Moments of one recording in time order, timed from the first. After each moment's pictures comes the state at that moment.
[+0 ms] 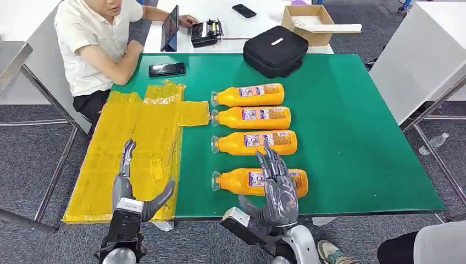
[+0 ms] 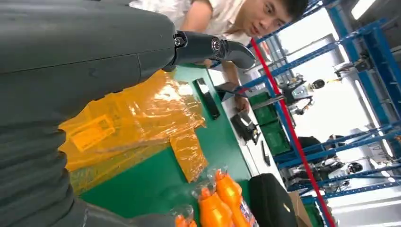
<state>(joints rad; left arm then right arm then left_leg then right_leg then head) 0.11 -0.33 -0.16 -1.61 -0.55 0.20 -0.44 0.22 0.15 0.35 -1.67 1.33 -0.27 -0.15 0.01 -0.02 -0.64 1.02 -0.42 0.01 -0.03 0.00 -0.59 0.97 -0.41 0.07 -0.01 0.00</state>
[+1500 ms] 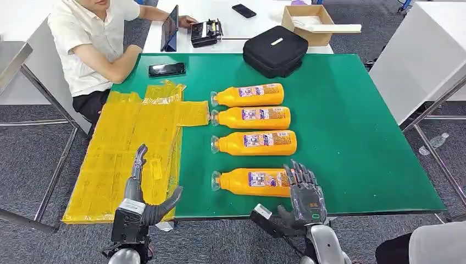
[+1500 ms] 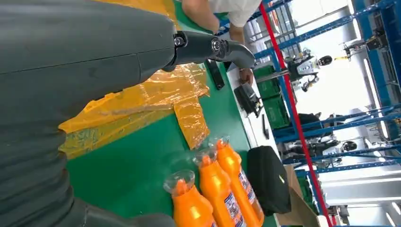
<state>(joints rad) 0.10 -0.33 -0.17 -1.53 -0.44 0.14 -0.46 0.20 -0.01 0.24 -1.59 1.52 -0.14 0.03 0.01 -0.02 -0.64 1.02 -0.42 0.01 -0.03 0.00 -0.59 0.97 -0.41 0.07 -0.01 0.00</state>
